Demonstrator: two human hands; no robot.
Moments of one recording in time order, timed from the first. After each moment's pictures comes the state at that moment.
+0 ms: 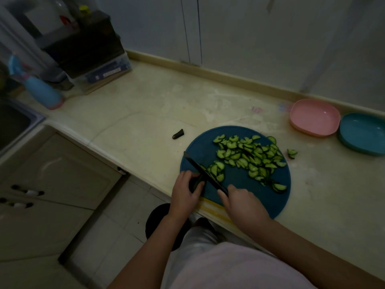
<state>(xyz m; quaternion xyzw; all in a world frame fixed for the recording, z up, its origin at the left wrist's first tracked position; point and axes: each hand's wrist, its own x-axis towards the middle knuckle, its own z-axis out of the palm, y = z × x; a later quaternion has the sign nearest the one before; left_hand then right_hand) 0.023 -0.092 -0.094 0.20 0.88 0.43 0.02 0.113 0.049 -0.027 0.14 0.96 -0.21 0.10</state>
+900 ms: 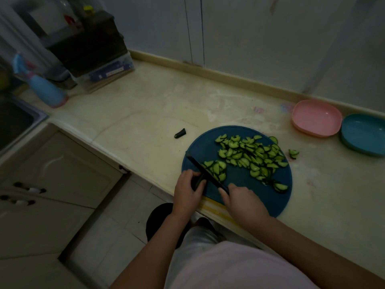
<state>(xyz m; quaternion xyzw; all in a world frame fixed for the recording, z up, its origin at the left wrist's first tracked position) 0.026 -0.089 -0.094 0.17 0.88 0.44 0.02 0.109 0.049 -0.037 0.15 0.96 -0.20 0.11</state>
